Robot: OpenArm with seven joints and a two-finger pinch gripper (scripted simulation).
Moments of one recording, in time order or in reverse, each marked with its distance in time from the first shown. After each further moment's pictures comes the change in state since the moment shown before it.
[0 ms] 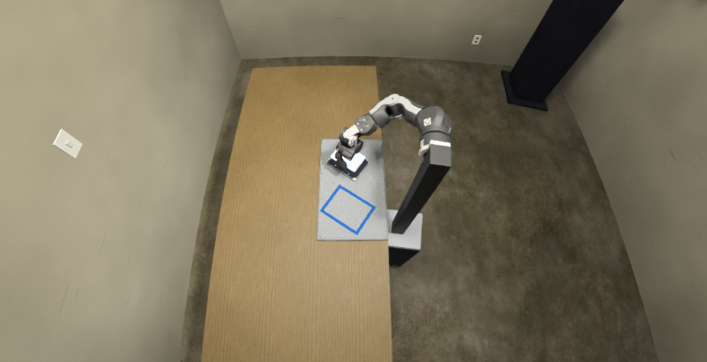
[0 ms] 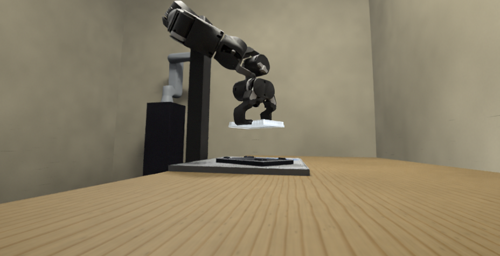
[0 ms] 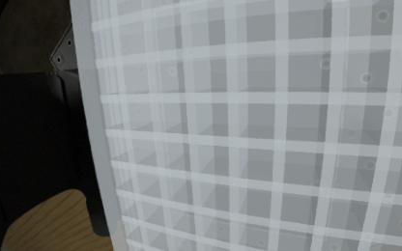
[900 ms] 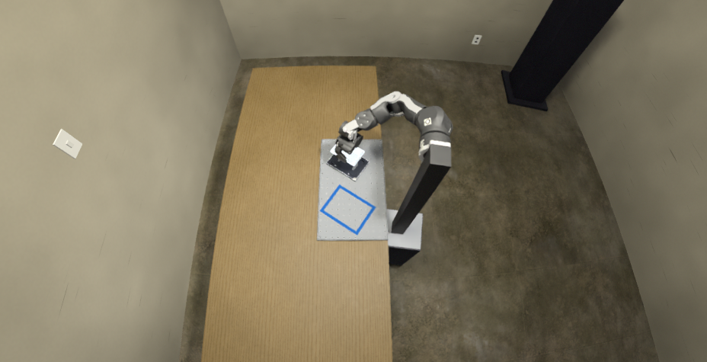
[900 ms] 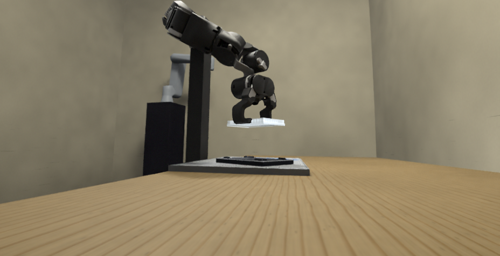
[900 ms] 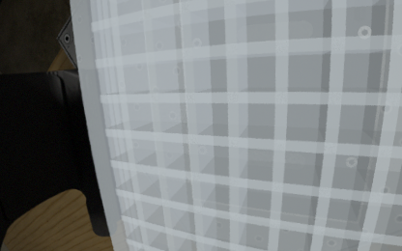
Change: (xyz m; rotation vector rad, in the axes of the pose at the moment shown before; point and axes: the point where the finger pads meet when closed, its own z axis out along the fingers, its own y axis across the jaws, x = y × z) arm -0.017 -0.021 -0.001 -0.014 0.001 -0.008
